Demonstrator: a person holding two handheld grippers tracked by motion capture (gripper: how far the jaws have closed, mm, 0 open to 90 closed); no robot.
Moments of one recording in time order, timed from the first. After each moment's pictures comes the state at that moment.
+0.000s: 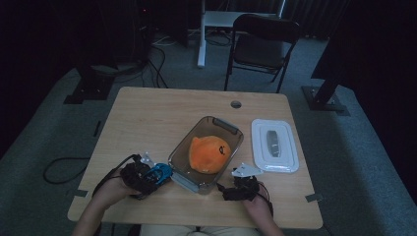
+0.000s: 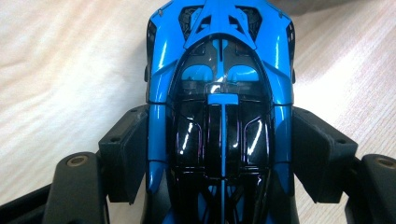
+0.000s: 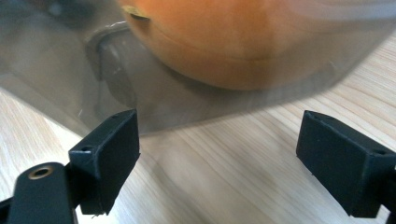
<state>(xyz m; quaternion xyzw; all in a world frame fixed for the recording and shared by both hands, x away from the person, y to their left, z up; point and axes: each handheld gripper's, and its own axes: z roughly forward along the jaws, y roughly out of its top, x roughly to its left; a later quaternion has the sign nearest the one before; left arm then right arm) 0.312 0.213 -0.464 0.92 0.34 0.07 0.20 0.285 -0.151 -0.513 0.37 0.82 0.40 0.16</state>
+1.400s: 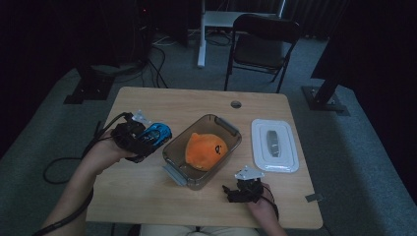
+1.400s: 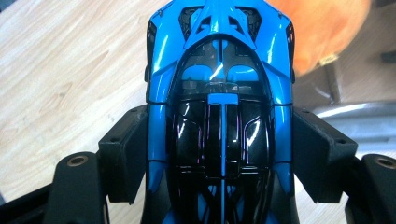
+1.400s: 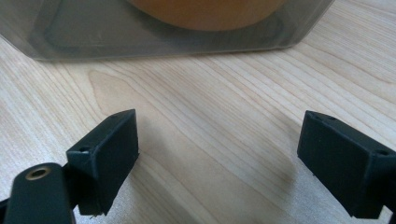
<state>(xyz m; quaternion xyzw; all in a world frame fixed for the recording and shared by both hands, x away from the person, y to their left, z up) 0.351 0.199 -0.337 0.90 0.34 0.14 0.23 0.282 -0.164 -0.525 0.38 0.83 0.36 0.19</state>
